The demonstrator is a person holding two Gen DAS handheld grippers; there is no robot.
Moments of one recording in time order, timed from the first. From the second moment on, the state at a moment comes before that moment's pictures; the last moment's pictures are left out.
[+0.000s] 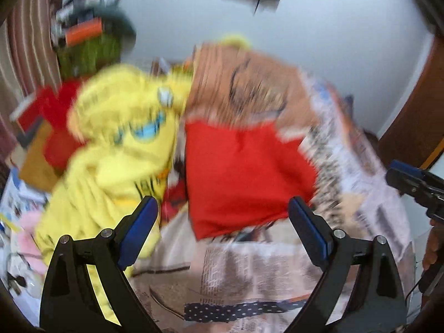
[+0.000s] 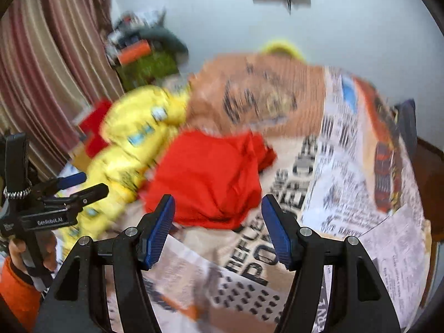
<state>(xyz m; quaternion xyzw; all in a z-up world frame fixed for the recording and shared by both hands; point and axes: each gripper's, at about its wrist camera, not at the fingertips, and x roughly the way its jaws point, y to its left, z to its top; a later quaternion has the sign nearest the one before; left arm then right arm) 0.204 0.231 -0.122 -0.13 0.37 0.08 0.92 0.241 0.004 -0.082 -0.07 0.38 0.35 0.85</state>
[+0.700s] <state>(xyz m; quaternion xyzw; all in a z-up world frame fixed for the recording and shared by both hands) 0.005 0.134 0.040 -0.05 0.05 0.08 0.99 0.070 -0.054 0.044 0.00 0.12 0.40 0.91</state>
